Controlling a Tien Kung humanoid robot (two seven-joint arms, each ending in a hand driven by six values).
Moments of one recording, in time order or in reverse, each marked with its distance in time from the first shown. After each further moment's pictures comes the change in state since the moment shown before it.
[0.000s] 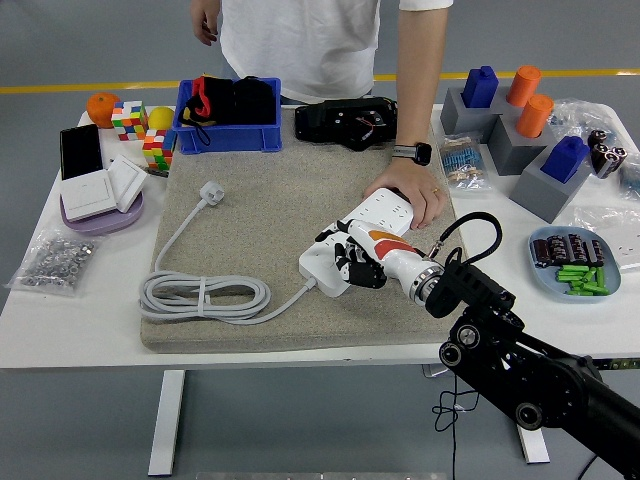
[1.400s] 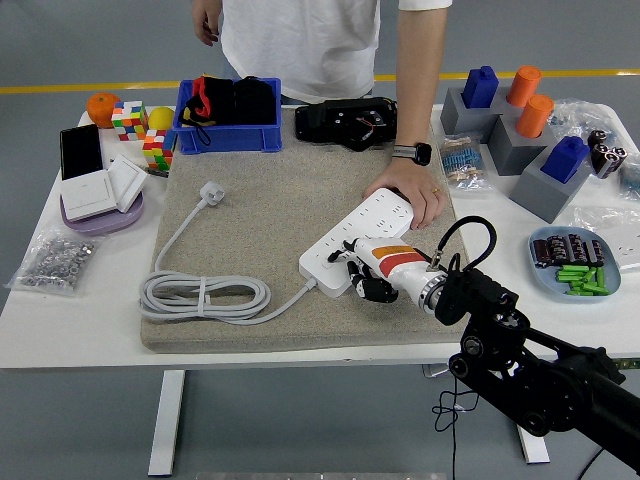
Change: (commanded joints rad) left arm -0.003 -0.002 0.001 0.000 0.003 -0.001 -0.001; right arm 0.023 -0.039 -0.079 -0.058 -0.155 0.042 0.034
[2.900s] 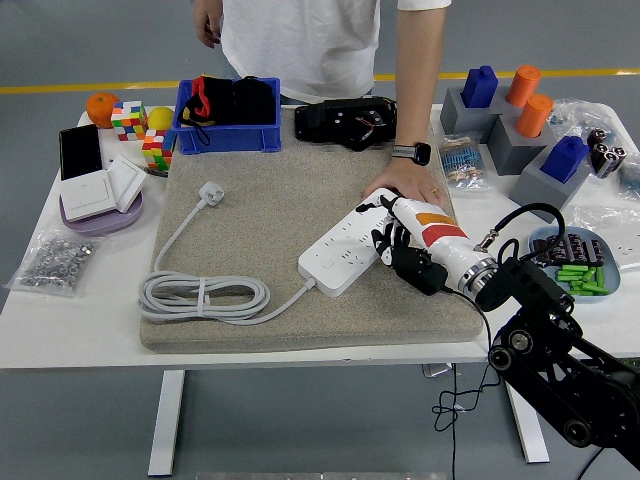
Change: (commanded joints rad) left arm -0.003 -0.003 -0.001 0.000 -0.004 0.001 -0.001; right arm -0.172 -0.066 0.291 0.232 -0.002 -0.060 0.040
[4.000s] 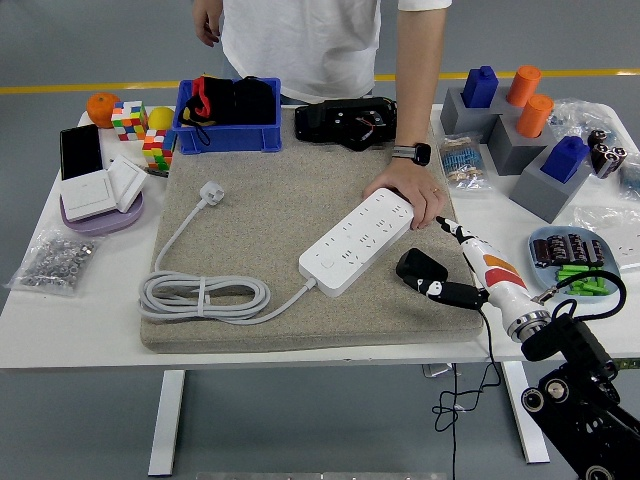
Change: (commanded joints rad) left arm -0.002 -0.002 0.013 0.000 0.007 -0.004 0.000; right arm -0.217 0.015 0.150 -0.063 -0.003 -0.116 0.059
